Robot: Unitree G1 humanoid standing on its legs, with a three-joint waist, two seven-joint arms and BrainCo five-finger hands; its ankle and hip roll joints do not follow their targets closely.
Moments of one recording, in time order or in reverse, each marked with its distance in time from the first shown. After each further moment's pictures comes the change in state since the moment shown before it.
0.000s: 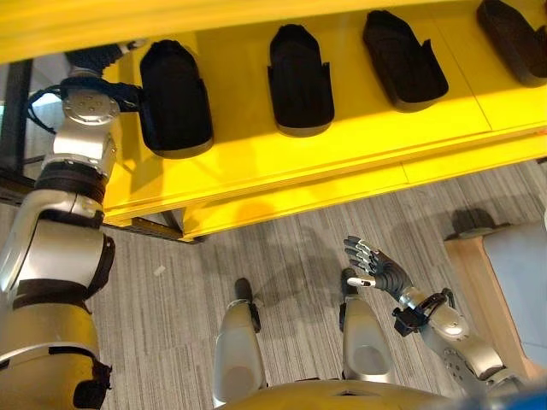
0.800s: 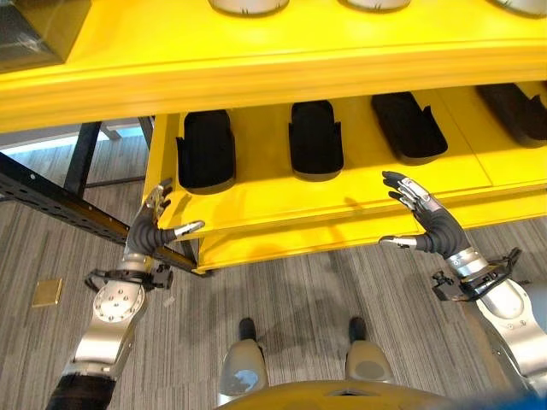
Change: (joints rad) left arm 1.250 -0.251 0.442 -0.809 0.131 -0.073 -0.281; right arm 0.068 -0.077 -0.367 -0.407 -0.247 -0.093 -0.009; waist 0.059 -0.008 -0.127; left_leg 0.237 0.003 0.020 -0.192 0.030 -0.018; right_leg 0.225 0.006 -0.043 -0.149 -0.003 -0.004
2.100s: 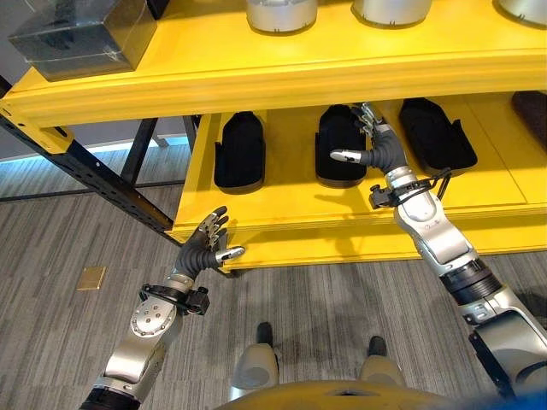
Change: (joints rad) left arm -0.026 -0.045 -0.205 -0.036 -0.177 0.076 -0.079; right arm -0.799 0.174 0.331 0.545 -0.016 0.063 -0.364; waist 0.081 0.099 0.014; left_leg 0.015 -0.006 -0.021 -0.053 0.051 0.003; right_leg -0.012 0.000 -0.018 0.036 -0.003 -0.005
